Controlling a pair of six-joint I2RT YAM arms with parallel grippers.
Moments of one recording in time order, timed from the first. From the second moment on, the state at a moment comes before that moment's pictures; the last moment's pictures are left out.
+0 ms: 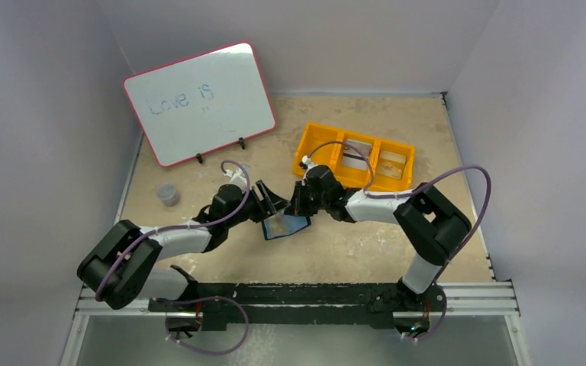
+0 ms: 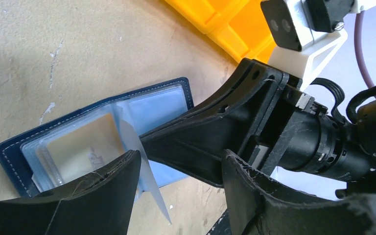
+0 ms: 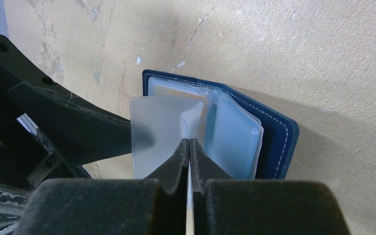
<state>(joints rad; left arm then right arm) -0.61 1.33 0.36 0.57 0.19 -1.03 0.76 1.71 0.83 0.17 -0.20 0.75</state>
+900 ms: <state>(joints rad) -0.69 1.65 0.47 0.82 0.19 -1.12 0.76 1.13 0.66 -0.13 0.27 0.85</state>
